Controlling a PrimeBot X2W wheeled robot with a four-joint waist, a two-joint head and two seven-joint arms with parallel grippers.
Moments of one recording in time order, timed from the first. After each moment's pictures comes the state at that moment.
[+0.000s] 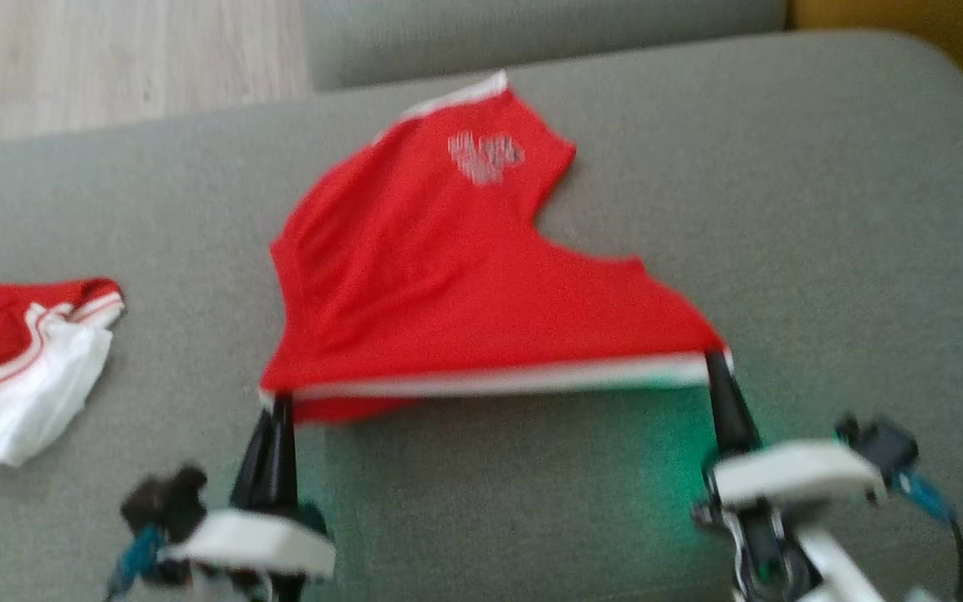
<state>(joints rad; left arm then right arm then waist) -0.13 0.08 -0.23 0.46 -0.54 -0.13 -0.26 -0.19 -0.10 0.41 0.45 1.26 0.13 -0.25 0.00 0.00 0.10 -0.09</state>
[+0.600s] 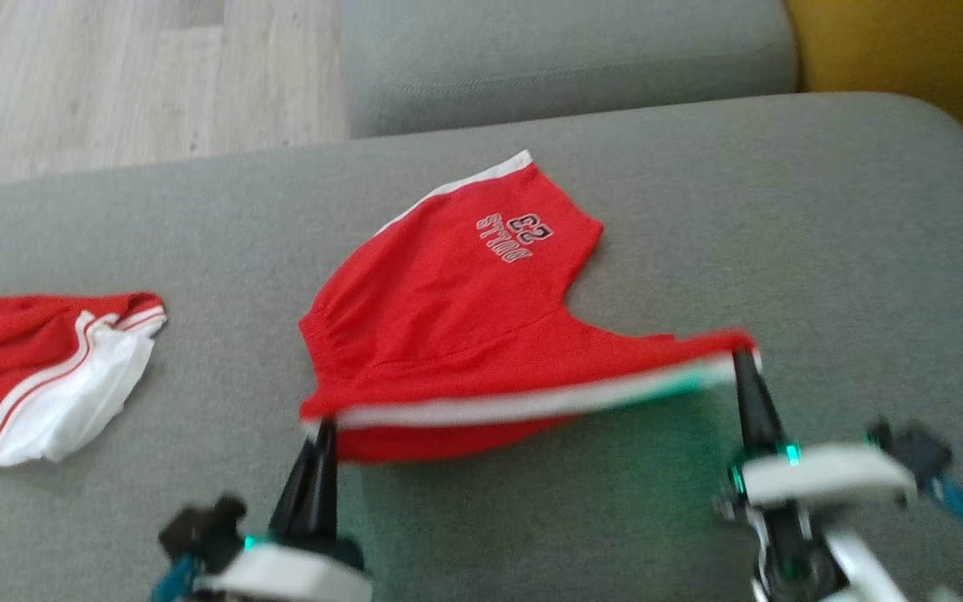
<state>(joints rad) 0.00 0.08 -0.31 0.34 -0.54 -0.13 -0.26 -0.07 -0.12 0.33 0.31 1.25 0.13 -0.20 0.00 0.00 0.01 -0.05</state>
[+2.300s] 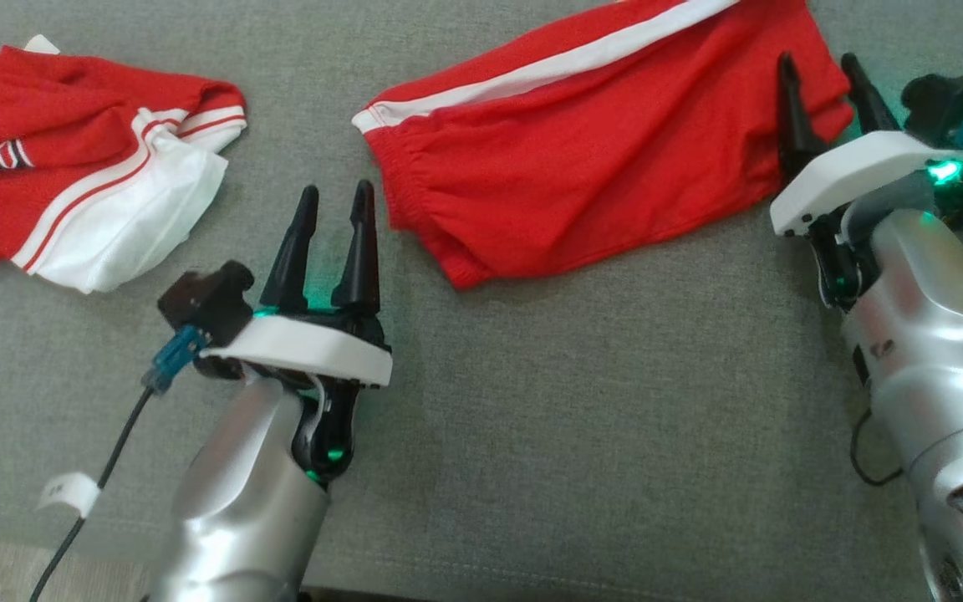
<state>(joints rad) -0.52 0.03 -0.38 0.55 -0.66 -0.13 -0.26 -0.92 -0.16 0.23 1.11 0.39 0.13 -0.26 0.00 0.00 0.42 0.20</state>
